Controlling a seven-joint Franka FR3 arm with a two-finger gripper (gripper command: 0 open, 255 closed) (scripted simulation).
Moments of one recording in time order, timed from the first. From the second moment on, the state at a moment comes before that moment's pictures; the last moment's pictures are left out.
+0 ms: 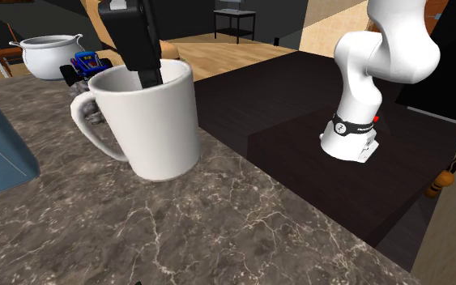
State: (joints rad) arm 0.04 0.30 0.04 -1.34 0.07 1.62 0.40
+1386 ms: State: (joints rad) arm -0.26 0.28 -0.13 -1.36 0.10 1.58 -0.06
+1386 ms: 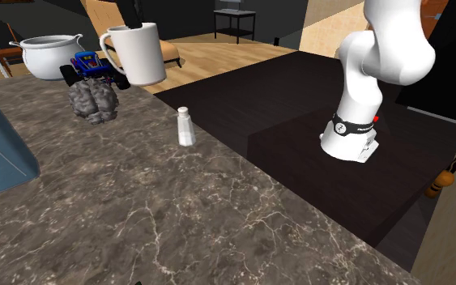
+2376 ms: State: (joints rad) arm -0.54 0.63 -0.21 -0.82 0.17 1.37 -0.35
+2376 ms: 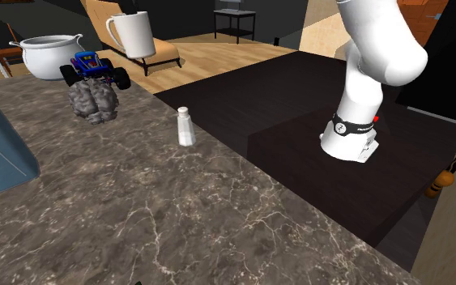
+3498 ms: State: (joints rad) arm -0.53 0.59 -0.22 -1.10 0.16 1.60 -0.40
